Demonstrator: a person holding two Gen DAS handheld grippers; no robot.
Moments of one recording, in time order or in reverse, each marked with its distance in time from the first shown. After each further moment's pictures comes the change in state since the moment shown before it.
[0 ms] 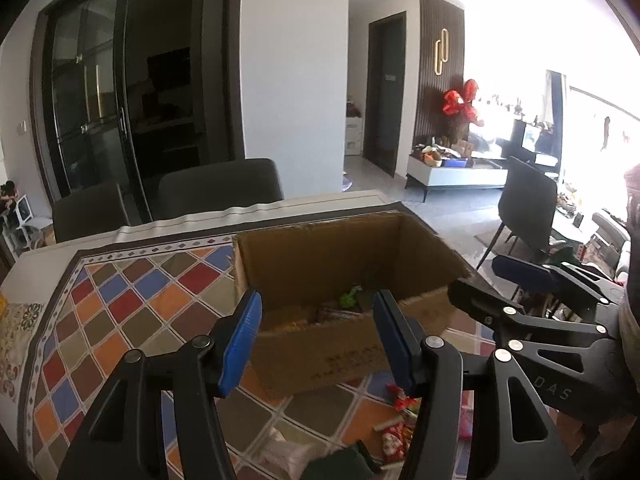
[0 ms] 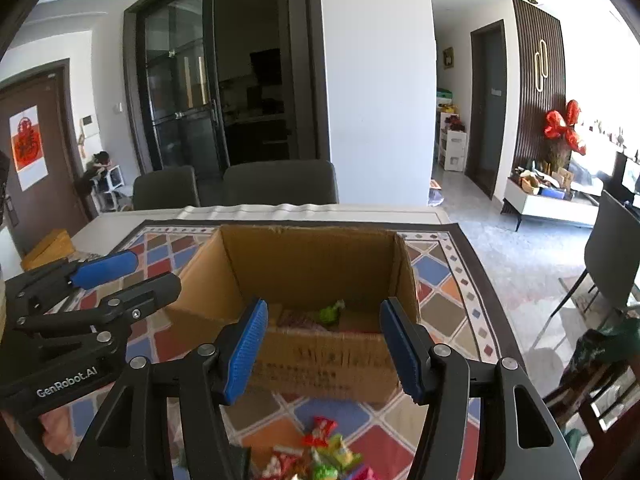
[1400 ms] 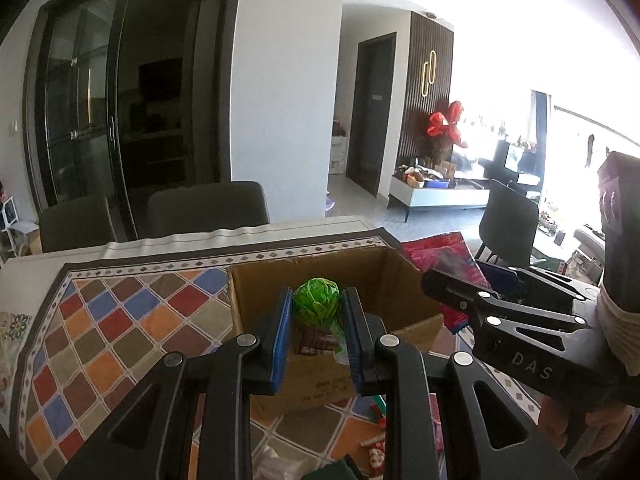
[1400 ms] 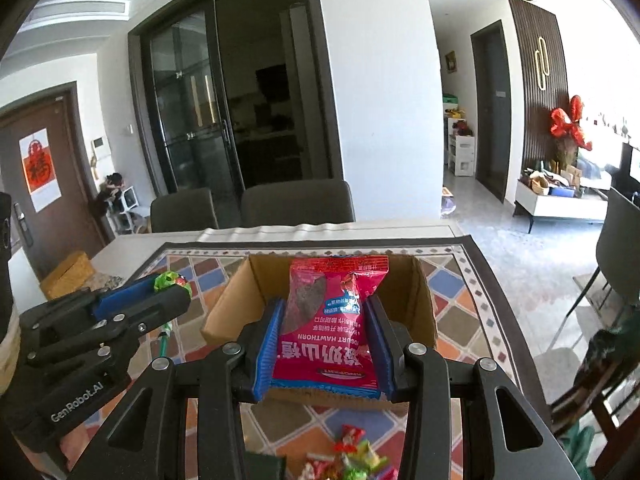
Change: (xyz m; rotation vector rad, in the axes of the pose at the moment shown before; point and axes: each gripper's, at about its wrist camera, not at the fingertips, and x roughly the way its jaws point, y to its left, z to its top) left arm -0.006 0.021 0.032 -0.025 -0.054 -0.070; right arm -0.010 0.012 0.025 0.035 -0.045 0.051
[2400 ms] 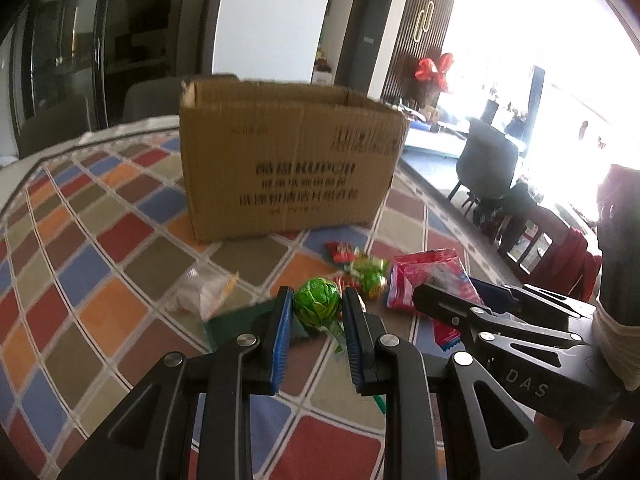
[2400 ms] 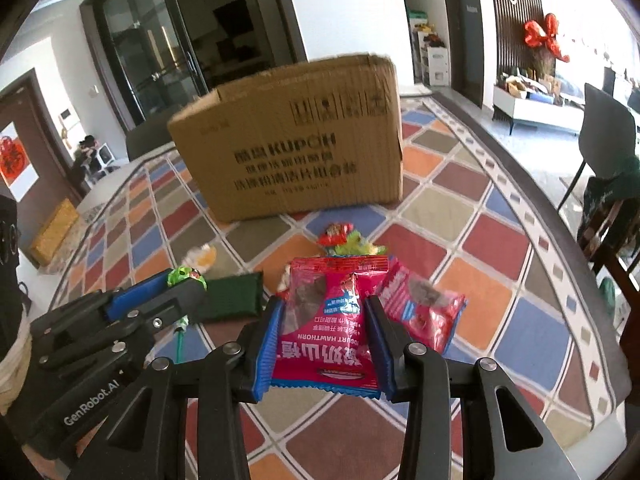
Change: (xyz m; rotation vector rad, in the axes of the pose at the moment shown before) left arm -0.020 -0.045 -0.162 -0.066 0.211 -0.094; right arm -0.026 -0.006 -0.169 0.143 0.266 -0.055
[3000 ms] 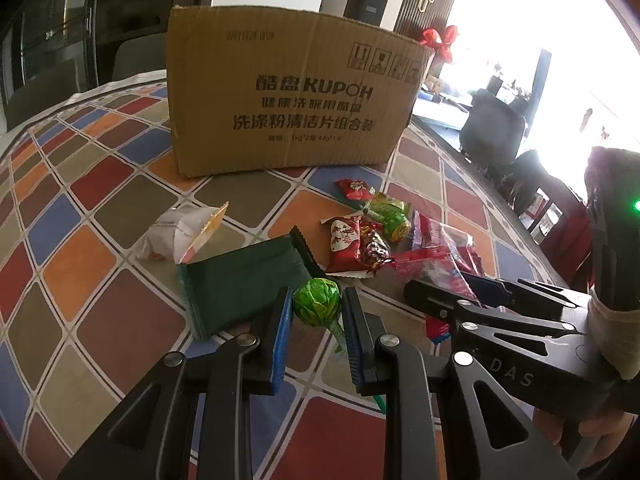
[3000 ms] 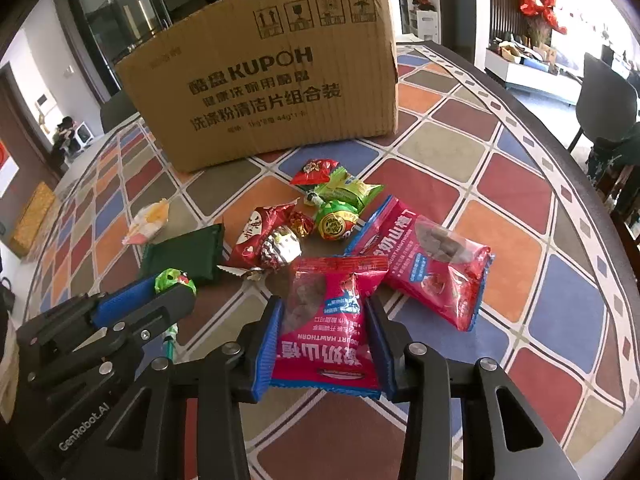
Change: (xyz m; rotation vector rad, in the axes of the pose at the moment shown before) left arm 0.048 0.011 -0.039 -0.018 0.134 -0.019; right arm 0.055 -0.007 -0.025 0.040 0.155 -0.048
